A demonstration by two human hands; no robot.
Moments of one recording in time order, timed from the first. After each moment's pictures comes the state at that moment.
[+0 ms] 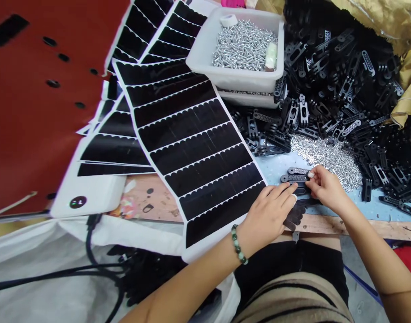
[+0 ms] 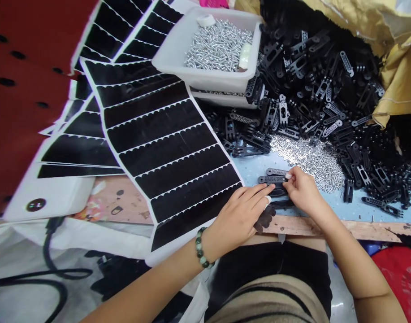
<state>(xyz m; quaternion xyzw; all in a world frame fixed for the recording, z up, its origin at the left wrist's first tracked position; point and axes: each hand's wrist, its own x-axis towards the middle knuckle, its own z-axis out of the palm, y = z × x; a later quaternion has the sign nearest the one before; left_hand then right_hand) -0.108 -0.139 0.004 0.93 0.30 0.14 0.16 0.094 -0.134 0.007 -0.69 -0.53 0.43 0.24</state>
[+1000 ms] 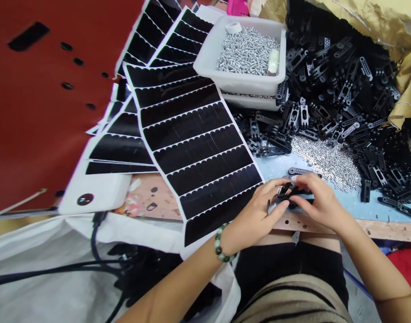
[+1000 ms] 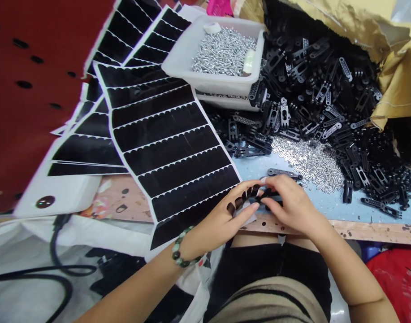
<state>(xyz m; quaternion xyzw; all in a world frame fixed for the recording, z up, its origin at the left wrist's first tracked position) -0.124 -0.129 0.024 0.76 0.38 0.26 0.46 0.071 -0.151 0.029 -0.50 -0.77 0.23 0.32</state>
